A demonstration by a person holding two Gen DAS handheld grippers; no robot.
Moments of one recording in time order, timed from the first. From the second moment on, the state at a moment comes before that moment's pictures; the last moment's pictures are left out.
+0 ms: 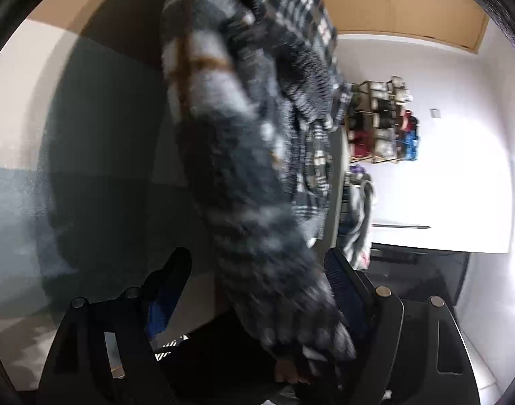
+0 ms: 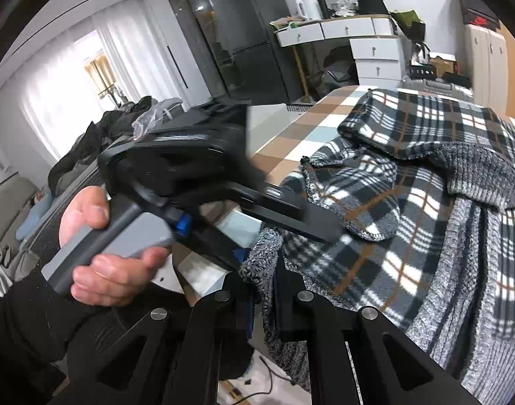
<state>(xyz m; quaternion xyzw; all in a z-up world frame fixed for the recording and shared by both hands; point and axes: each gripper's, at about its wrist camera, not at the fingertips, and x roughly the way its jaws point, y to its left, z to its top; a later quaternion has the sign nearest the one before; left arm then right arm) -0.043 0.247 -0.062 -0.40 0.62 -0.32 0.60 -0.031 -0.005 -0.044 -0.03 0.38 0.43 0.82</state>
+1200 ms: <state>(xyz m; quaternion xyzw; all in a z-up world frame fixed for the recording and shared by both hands) -0.019 0.232 -0.012 -0.49 0.50 -0.46 0.54 -0.021 -0.145 -0.133 0.64 0.36 0.28 0.62</state>
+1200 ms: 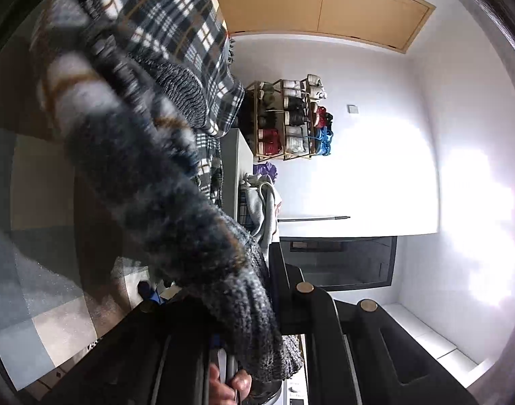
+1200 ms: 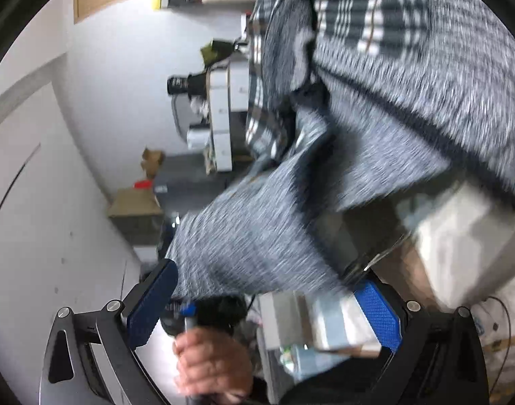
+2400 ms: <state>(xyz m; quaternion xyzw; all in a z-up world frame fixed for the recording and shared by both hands) -0.022 0.216 -0.020 -0.45 0.52 -0.46 0.57 0.019 -0.308 -0.092 0.46 0.42 0.05 0.78</state>
